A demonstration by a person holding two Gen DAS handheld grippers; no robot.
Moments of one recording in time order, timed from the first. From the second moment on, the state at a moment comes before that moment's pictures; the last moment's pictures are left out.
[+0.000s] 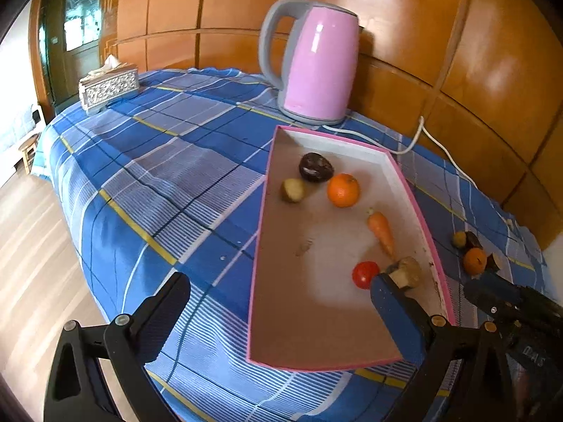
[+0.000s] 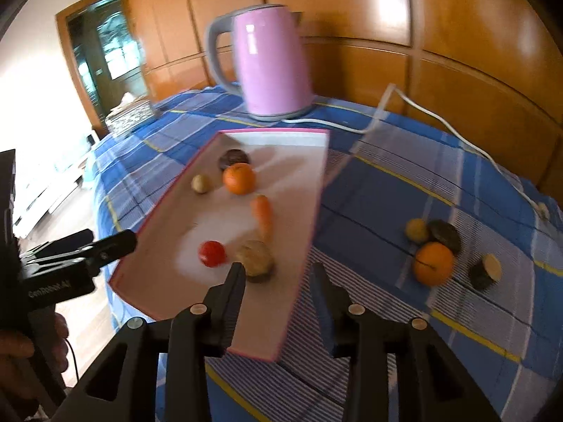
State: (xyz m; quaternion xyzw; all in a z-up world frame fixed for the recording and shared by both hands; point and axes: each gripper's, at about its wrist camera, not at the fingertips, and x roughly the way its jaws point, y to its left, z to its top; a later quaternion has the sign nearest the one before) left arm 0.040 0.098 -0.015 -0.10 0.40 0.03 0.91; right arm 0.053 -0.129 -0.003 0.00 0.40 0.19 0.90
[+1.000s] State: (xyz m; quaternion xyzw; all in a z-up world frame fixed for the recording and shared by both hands) left arm 0.041 0.023 -0.010 -0.02 0.41 -0.07 0.91; right arm 0.027 -0.273 -0.038 0.08 0.41 -0.04 0.91
